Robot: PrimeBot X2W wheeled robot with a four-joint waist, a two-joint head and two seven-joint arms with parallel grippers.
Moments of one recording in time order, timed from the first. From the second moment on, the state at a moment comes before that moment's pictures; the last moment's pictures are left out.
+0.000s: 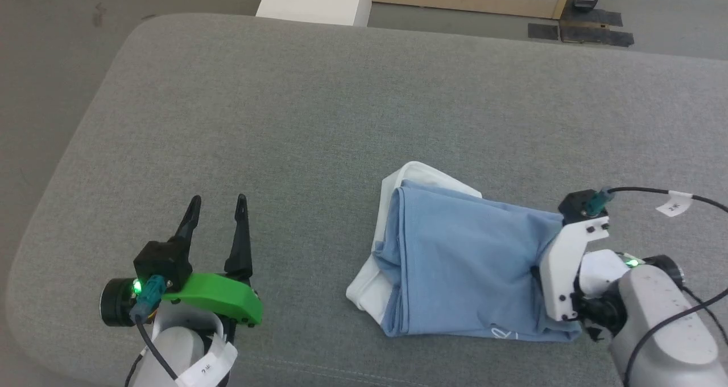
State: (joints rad) left arm -0.18 0.13 -0.10 0.21 -0.22 0.00 -0.24; right arm -0.41 -0.18 0.13 0.56 0.25 0.13 0.72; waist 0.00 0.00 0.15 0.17
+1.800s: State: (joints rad) left arm -0.35 0.32 -0.10 -0.17 -0.17 0.02 -0.01; right arm -0.86 -0.53 -0.21 0.65 0.07 0.13 0.59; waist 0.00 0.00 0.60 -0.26
